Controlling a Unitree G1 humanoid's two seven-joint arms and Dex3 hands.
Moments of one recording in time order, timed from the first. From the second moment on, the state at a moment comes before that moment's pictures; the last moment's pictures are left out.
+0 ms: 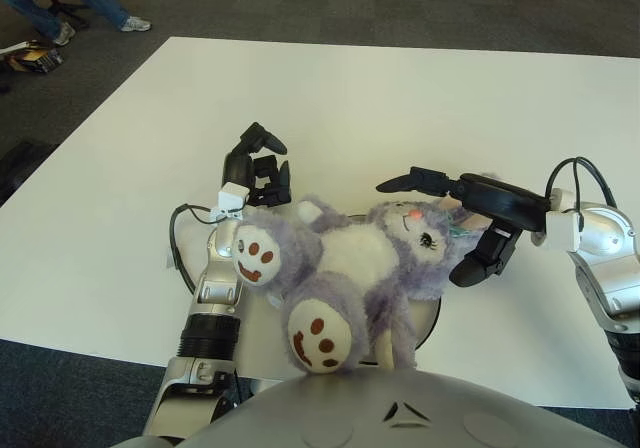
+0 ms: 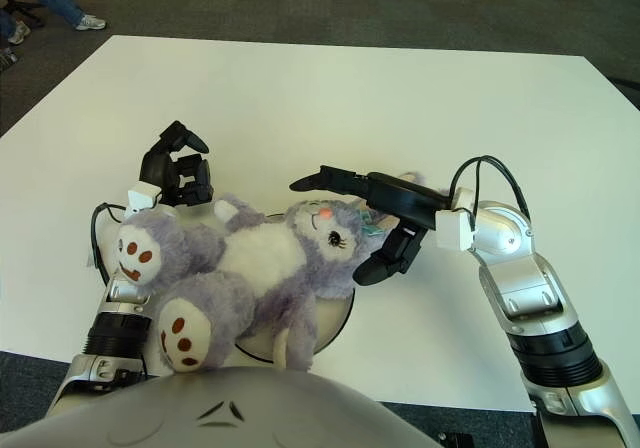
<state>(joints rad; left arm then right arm) -0.05 0.02 -0.02 0.08 0.08 -0.25 0.12 -0.05 -0.69 0.04 -0.40 0.16 -0.17 0.83</state>
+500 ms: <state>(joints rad) -0.05 0.02 -0.02 0.08 0.09 -0.25 0.12 -0.06 -0.68 -0.02 -0.32 0.23 -0.16 0.84</state>
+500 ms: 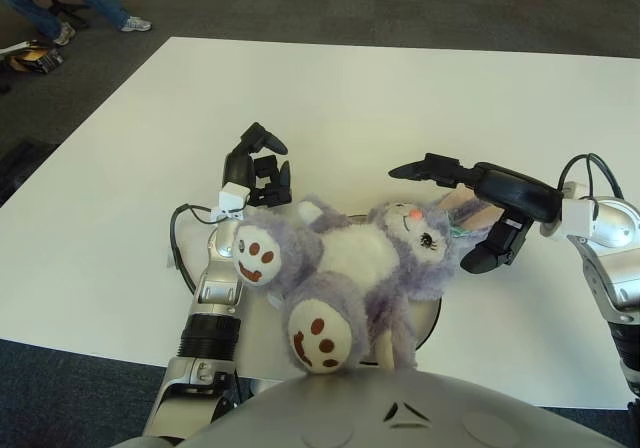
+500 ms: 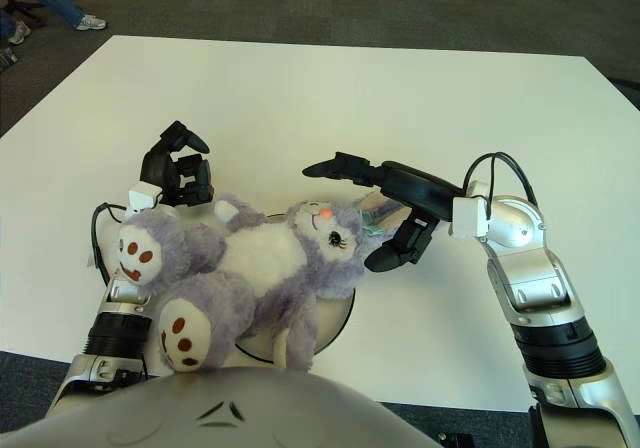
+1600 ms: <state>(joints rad) -0.05 0.02 -0.01 0.08 0.08 -0.26 0.14 -0.26 -0.49 -0.12 0.06 -0.11 -0.24 0.26</state>
